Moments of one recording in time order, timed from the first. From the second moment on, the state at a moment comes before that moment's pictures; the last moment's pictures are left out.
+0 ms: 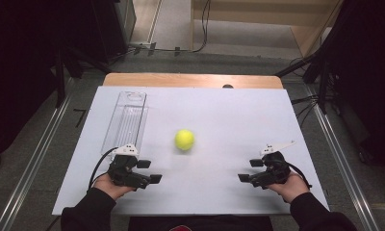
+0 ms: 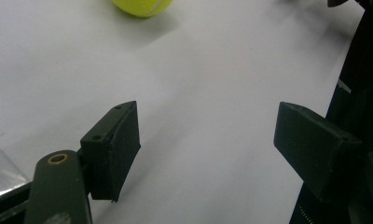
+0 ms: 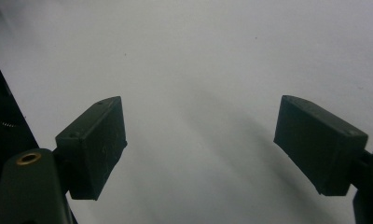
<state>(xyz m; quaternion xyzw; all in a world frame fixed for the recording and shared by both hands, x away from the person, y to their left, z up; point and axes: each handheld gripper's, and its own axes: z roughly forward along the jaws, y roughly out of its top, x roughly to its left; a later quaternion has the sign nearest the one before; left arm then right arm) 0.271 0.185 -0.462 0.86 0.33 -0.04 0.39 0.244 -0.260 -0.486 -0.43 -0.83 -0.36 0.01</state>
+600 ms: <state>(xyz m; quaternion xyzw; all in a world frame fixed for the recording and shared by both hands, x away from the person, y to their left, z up) 0.275 0.162 -0.456 0.85 0.33 -0.04 0.40 0.244 -0.260 -0.486 -0.43 -0.83 -0.36 0.01</state>
